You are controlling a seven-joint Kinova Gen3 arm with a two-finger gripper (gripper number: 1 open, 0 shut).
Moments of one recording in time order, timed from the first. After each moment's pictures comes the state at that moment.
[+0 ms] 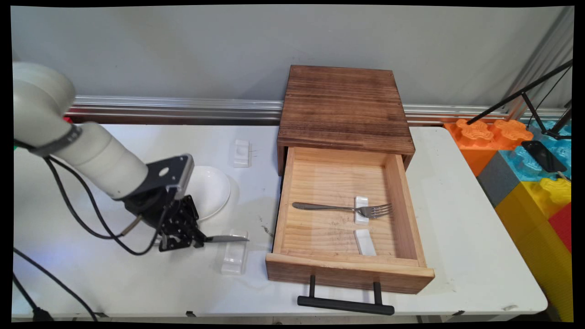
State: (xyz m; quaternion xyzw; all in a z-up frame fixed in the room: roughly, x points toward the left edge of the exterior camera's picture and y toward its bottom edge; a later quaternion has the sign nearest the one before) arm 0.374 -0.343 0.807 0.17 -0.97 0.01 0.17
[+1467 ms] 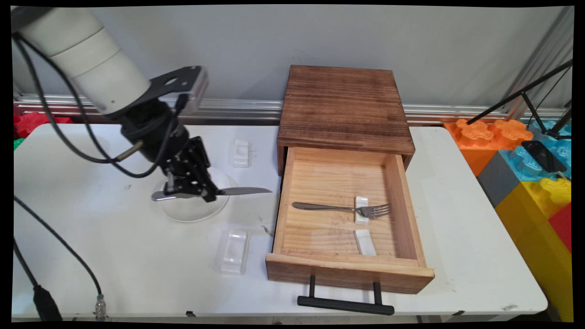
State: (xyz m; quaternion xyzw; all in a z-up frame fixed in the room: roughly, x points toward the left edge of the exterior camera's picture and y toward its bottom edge) arm 0.322 -0.380 0.961 0.18 -0.97 0.00 0.17
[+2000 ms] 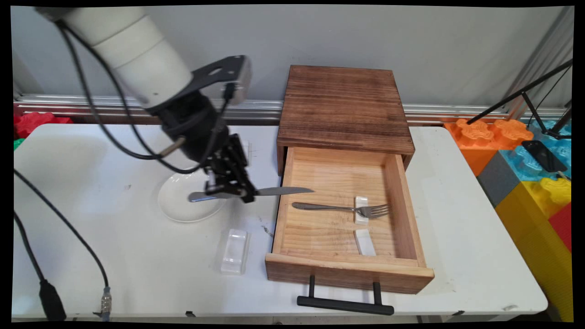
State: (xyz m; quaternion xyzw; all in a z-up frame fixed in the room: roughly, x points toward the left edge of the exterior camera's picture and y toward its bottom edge) arm 0.260 -0.392 0.975 0.16 -0.97 0.00 0.20
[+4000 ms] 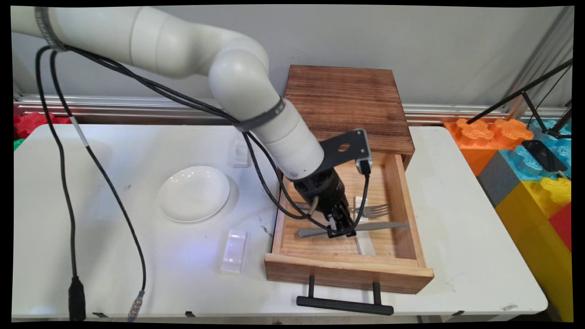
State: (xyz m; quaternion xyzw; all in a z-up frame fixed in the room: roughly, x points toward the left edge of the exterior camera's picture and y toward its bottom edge) arm 0.106 -0.453 0.835 0.15 -0.96 0.00 0.25
